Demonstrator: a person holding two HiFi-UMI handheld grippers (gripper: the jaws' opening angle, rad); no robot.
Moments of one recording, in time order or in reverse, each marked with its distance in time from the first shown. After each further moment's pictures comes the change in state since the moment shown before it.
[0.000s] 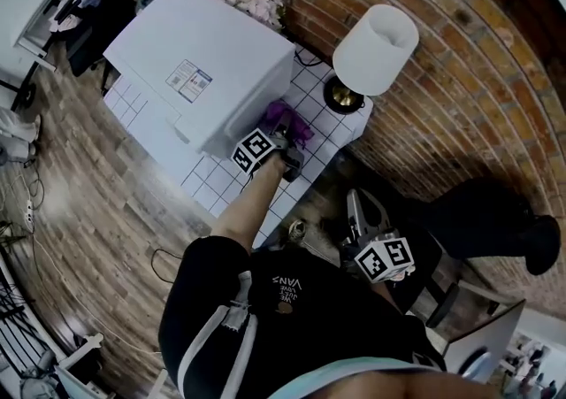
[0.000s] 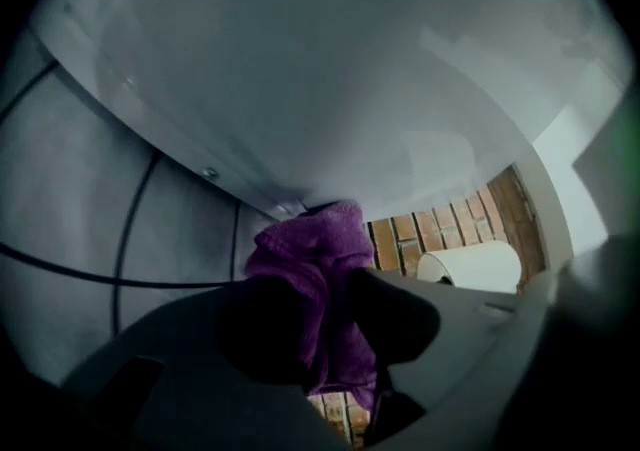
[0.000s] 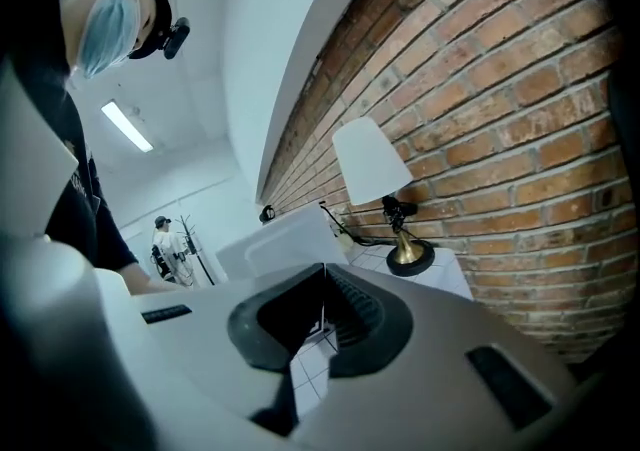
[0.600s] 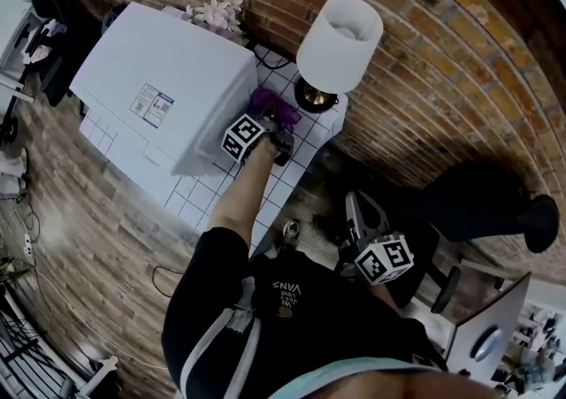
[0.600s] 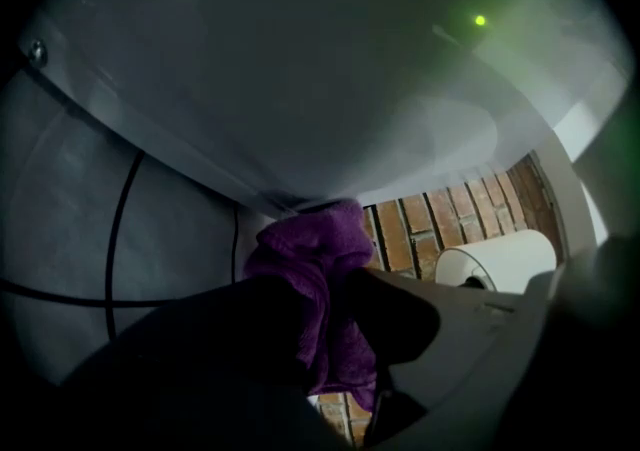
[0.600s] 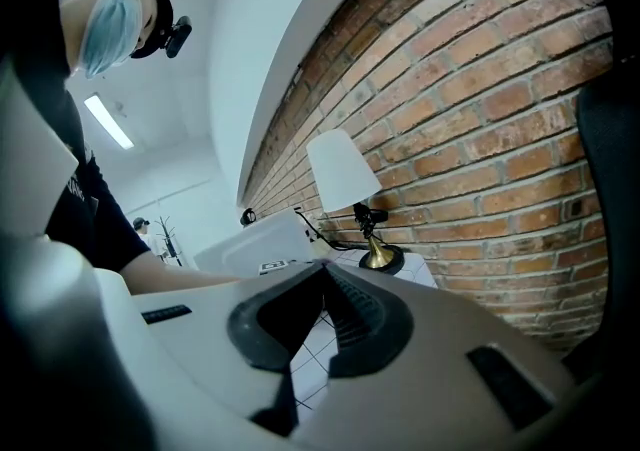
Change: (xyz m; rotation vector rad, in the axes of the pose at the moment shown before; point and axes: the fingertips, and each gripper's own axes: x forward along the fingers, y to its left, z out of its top) left arm 0.077 -0.011 -0.011 0.016 0.029 0.011; right arm -0.019 -0.040 0.011 0.014 -0.024 -0.115
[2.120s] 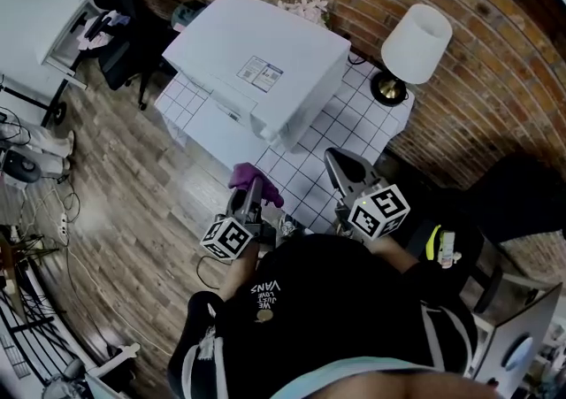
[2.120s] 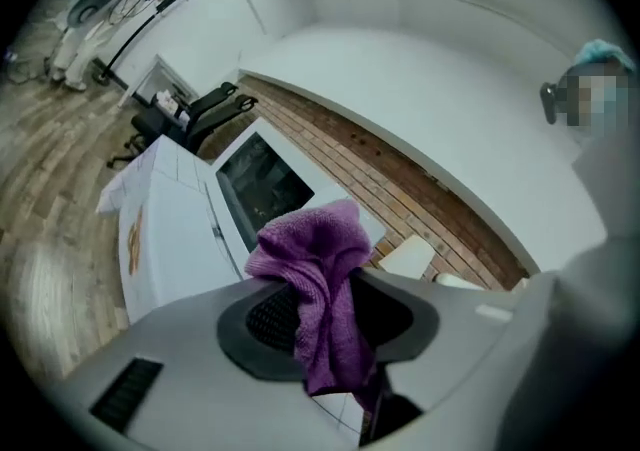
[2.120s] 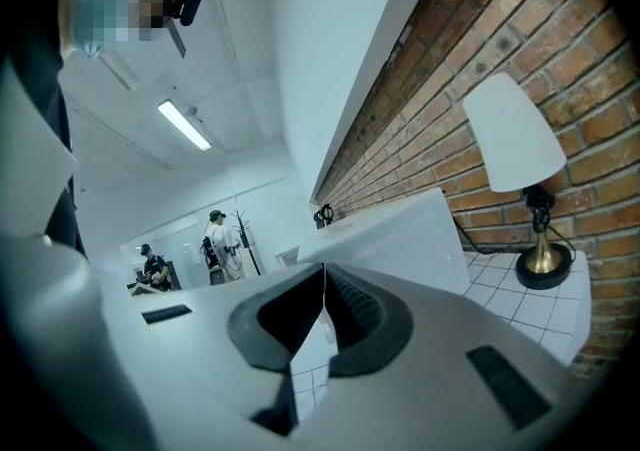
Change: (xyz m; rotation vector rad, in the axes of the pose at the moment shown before) left arm -0.406 -0.037 0.125 0.563 -0.116 -0.019; right arm 0.097 0.245 -0.033 -0.112 -0.018 0.424
